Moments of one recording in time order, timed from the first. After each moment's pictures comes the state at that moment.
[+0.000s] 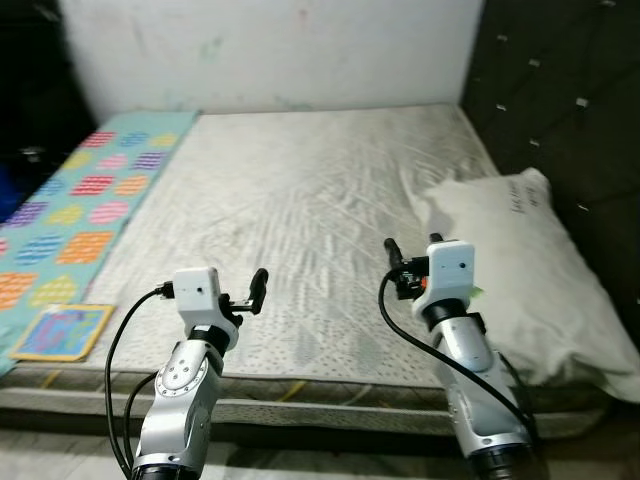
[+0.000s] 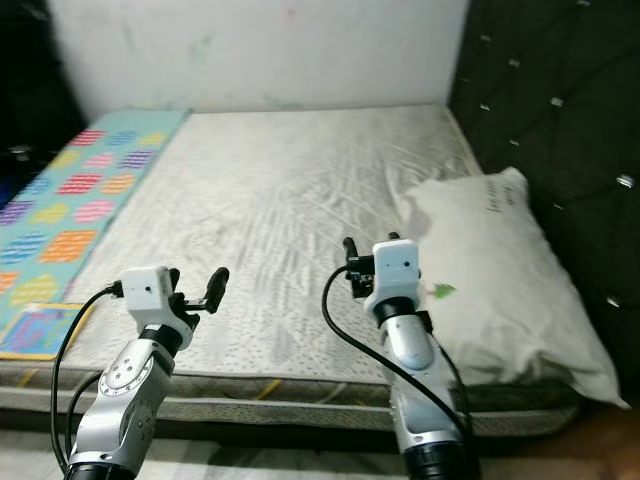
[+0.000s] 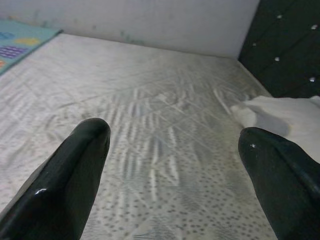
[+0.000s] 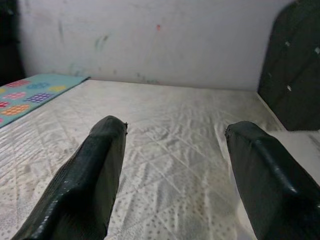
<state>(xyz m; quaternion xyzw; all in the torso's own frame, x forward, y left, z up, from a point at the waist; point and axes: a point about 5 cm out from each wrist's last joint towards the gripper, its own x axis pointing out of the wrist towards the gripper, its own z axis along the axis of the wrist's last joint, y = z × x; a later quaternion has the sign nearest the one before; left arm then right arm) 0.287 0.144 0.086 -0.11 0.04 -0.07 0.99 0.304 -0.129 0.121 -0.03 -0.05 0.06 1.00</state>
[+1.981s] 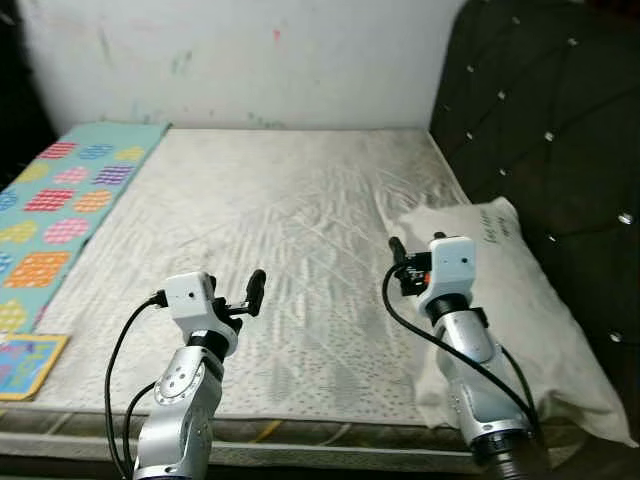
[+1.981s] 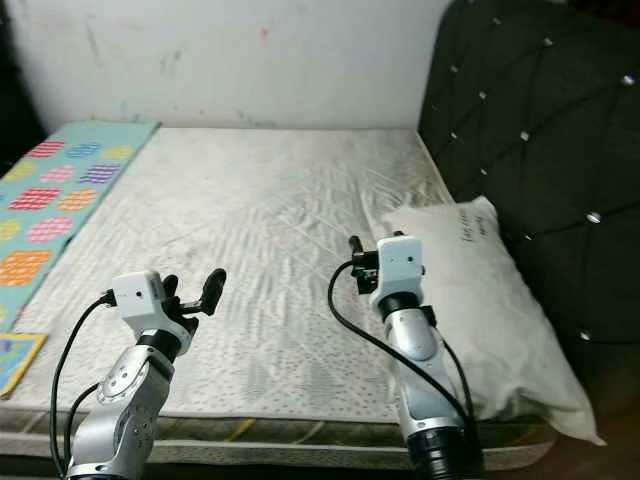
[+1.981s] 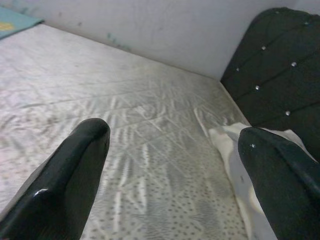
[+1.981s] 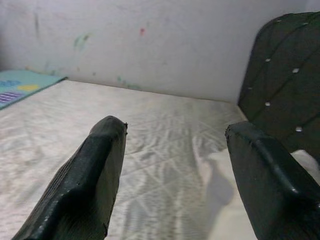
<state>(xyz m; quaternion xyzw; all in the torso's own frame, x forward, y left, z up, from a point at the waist) 0.279 0.145 0.087 -0.16 0.05 -0.05 0.98 0.314 -0.131 0.117 -0.03 -0.04 0.06 1.00</state>
